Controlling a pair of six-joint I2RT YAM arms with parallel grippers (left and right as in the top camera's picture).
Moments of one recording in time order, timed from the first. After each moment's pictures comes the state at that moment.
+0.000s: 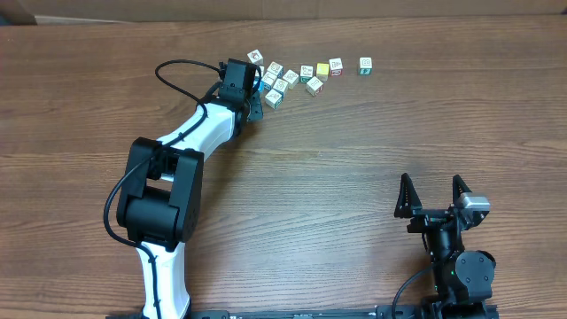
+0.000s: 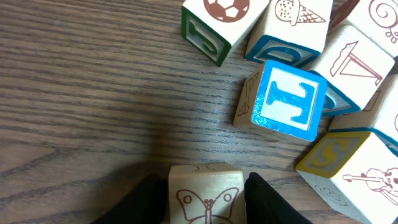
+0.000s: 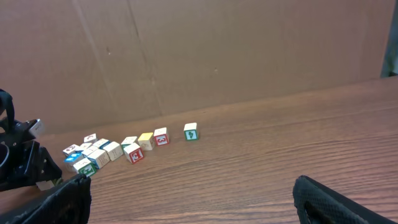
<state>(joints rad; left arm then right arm) -0.29 2.14 1.43 -0.27 -0.15 -0.40 0.09 0.01 0.02 -0.02 0.07 0.20</state>
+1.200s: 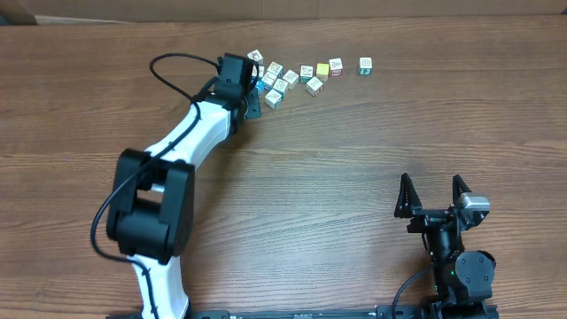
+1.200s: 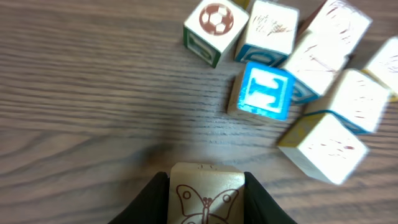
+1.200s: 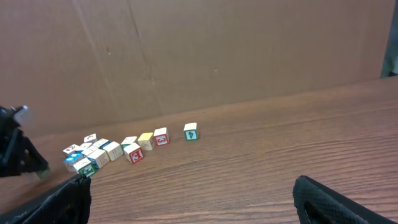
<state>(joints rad) -0.29 2.05 1.43 -0.37 -0.15 -0.36 0.09 0.01 0.02 -0.02 0.06 0.20</state>
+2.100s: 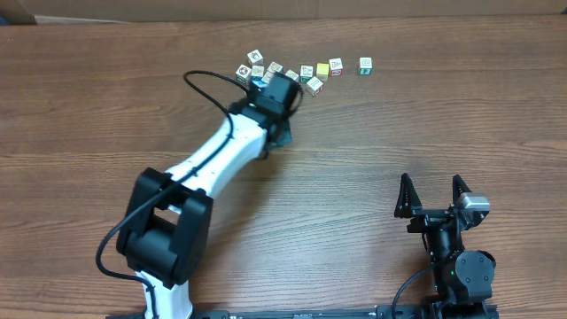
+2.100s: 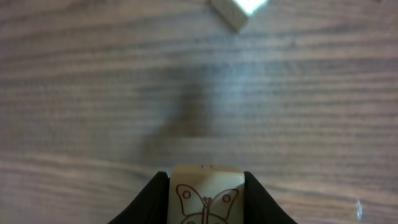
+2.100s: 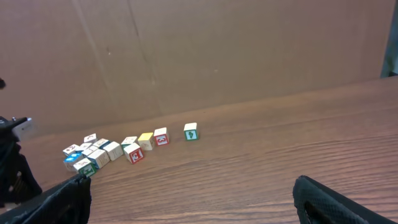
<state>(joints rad) -0.52 1.97 1.43 -0.69 -0.23 -0.61 0.09 0.01 0.02 -0.02 0.07 0.20</state>
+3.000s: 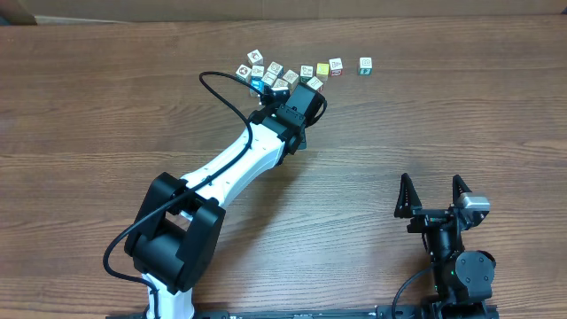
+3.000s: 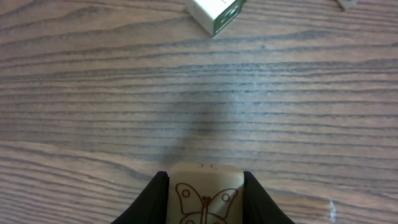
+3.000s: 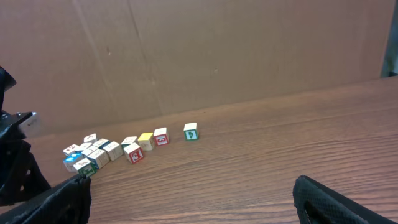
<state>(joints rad) -0.60 1.97 1.43 -0.66 -0.35 -0.68 0.09 0.01 0.02 -0.02 0.06 0.20</state>
